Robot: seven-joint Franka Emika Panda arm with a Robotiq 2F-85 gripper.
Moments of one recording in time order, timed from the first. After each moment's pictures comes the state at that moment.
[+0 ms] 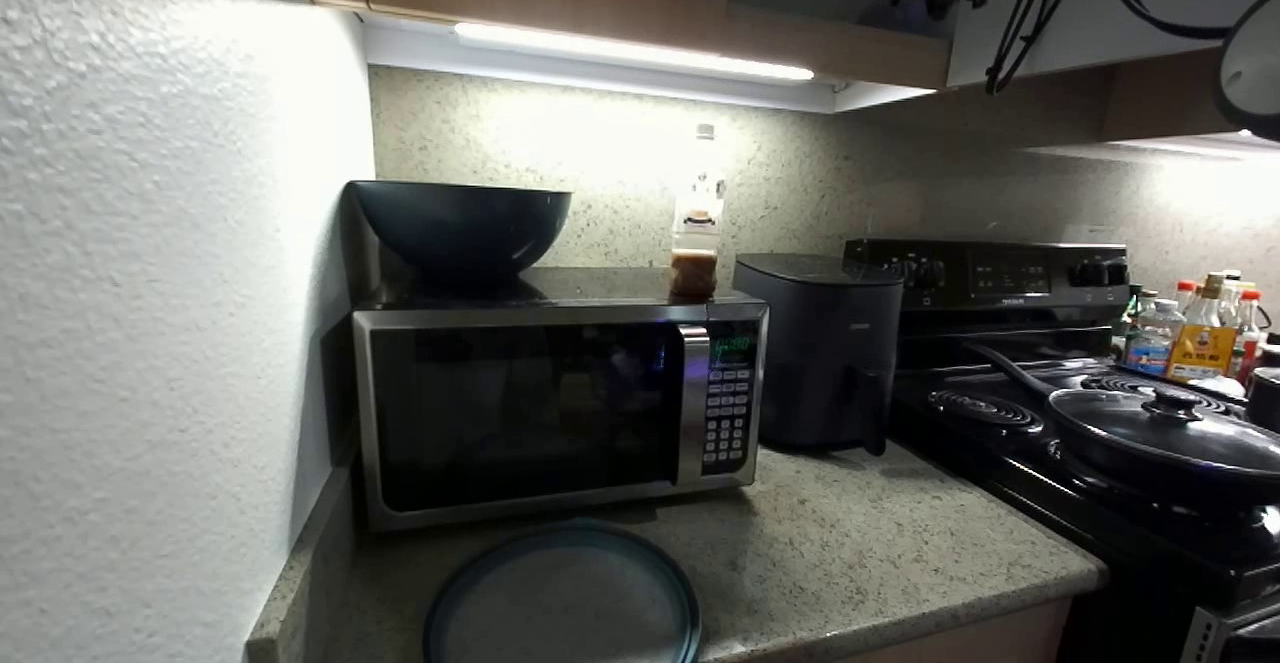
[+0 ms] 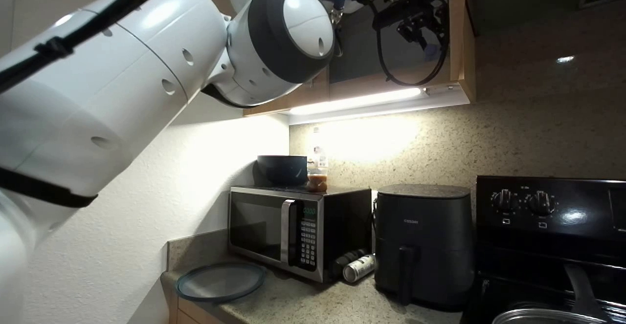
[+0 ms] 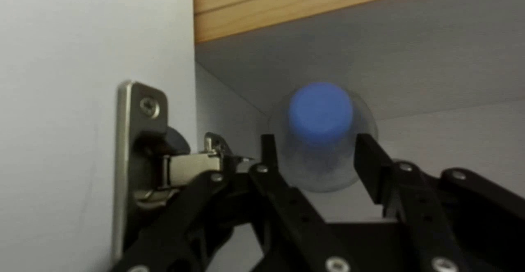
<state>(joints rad) -0.32 0.62 -0.10 -0.36 -0.01 1.98 0.20</state>
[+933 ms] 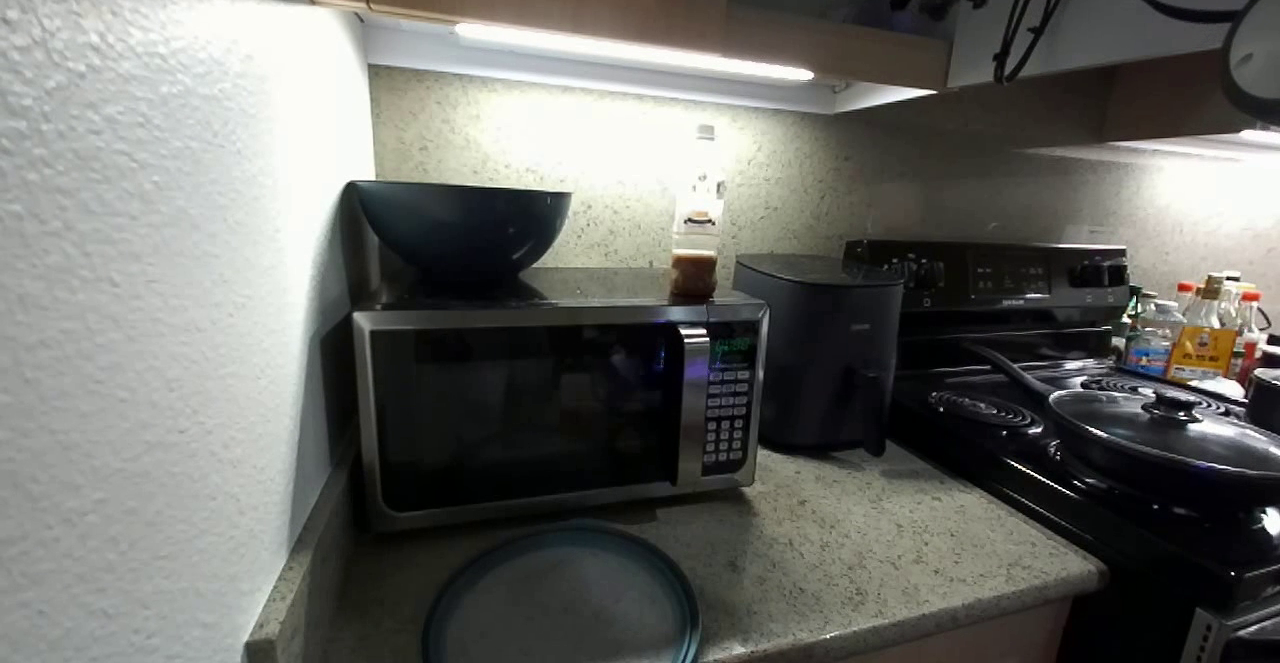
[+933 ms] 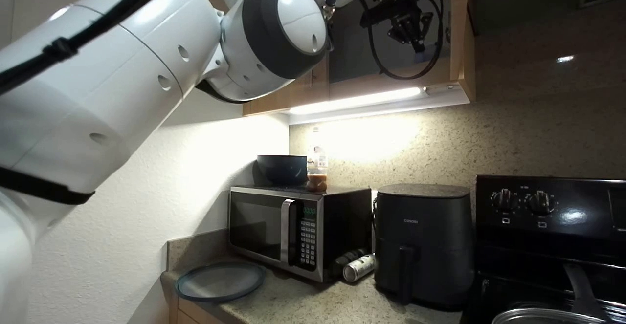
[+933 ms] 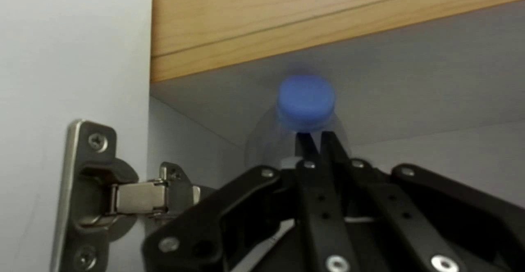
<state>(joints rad) -0.29 0.59 -0.09 -0.36 0.01 1.87 0.20</state>
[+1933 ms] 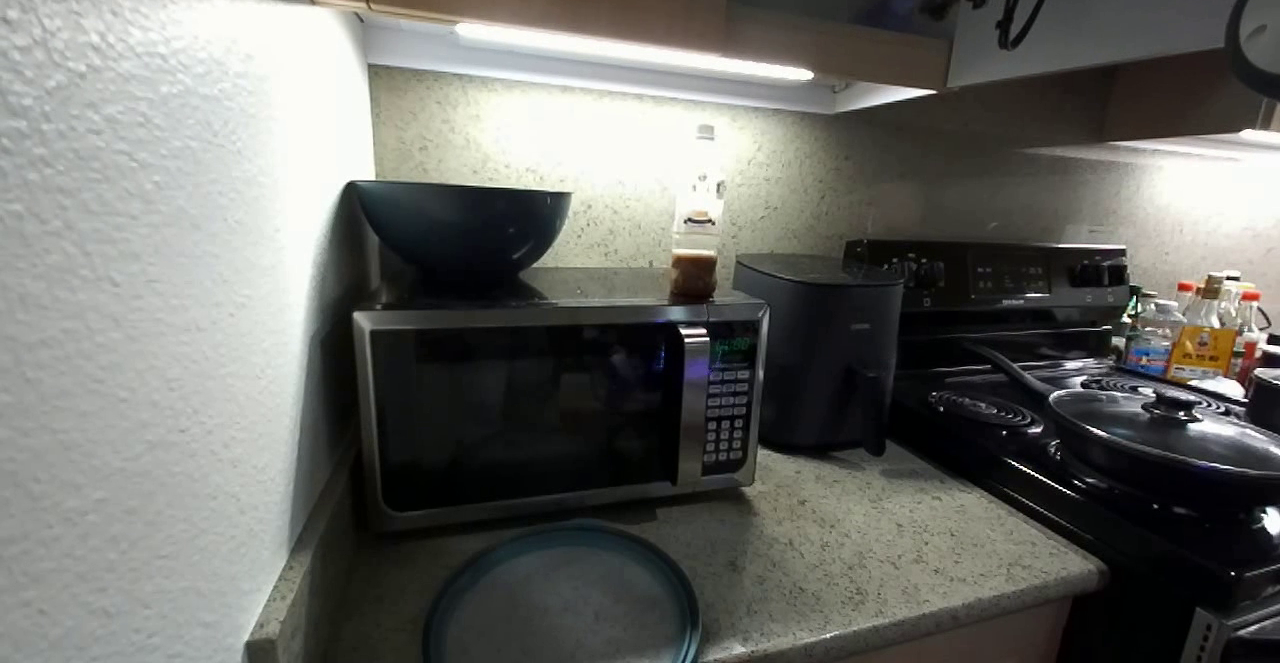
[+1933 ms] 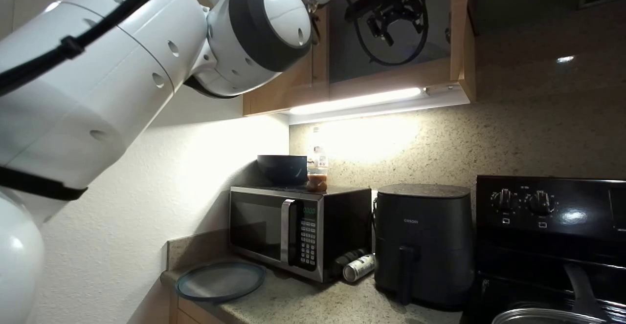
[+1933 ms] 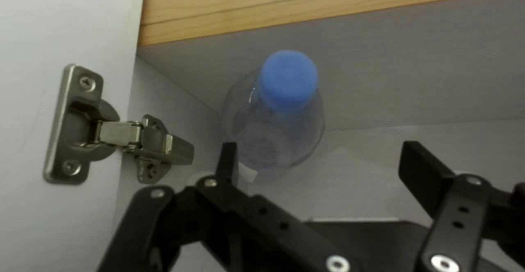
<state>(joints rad) -0.19 0.55 -0.14 -0.36 -0.09 1.84 0.20</state>
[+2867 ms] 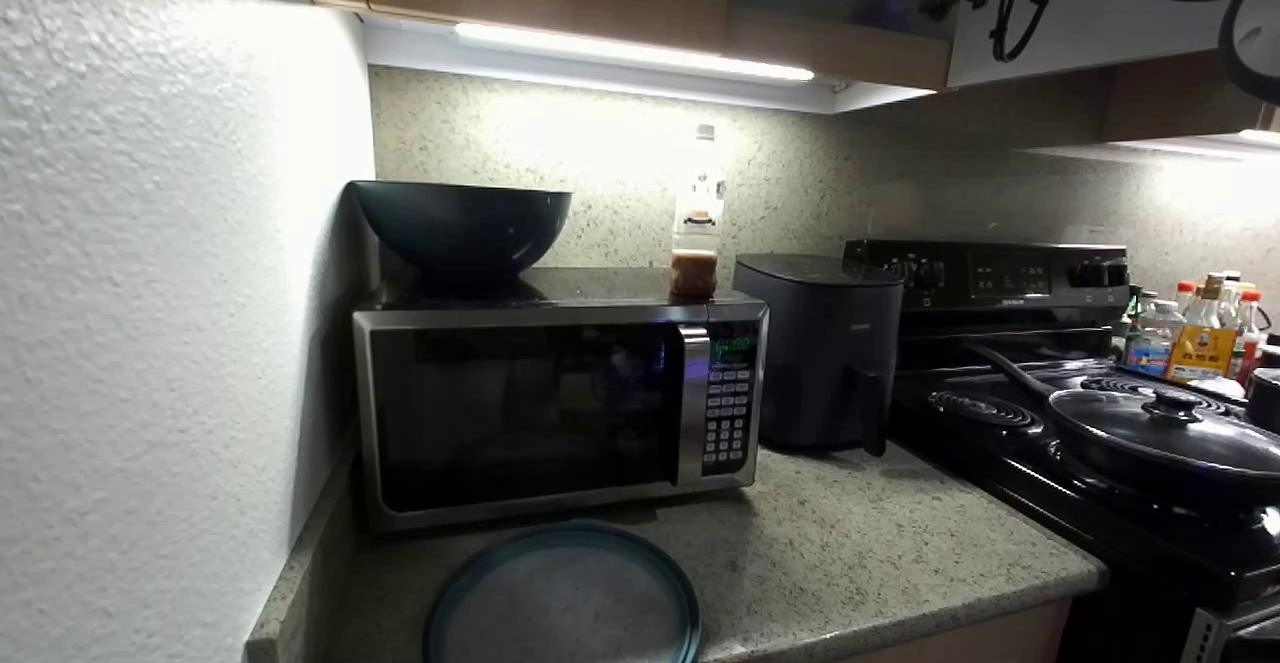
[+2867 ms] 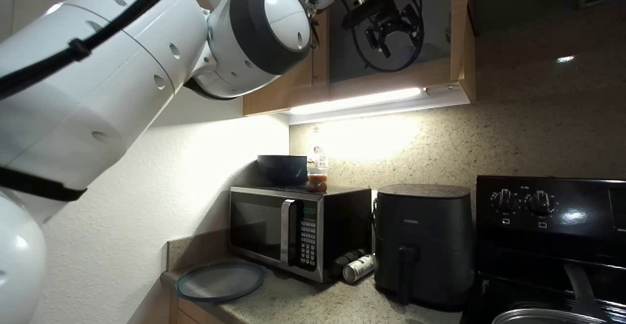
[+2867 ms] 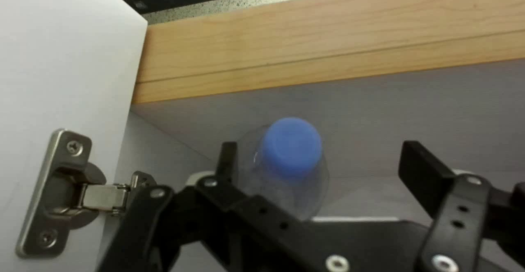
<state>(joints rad) -0.17 0.56 -0.14 -0.37 -0.10 1.74 0.20</state>
